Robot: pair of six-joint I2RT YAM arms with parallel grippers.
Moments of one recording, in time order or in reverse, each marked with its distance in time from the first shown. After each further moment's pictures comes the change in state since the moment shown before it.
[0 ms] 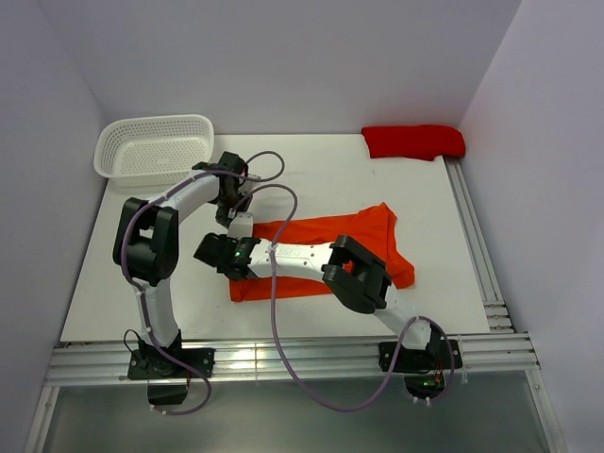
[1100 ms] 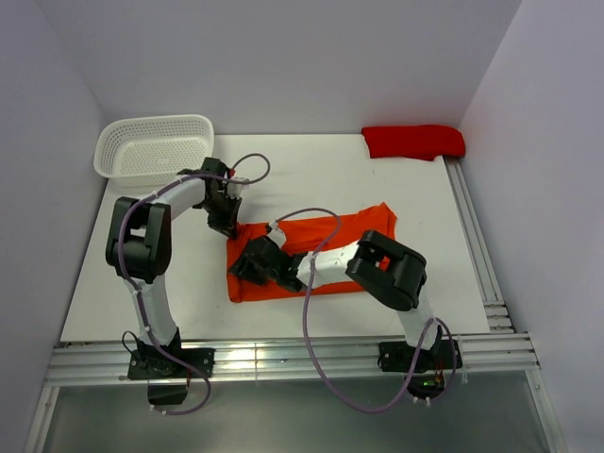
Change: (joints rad) left arm 0.123 0.003 -0.101 0.101 0.187 0.056; right arm -0.112 -0.235 -0.718 0.915 -0.435 0.230
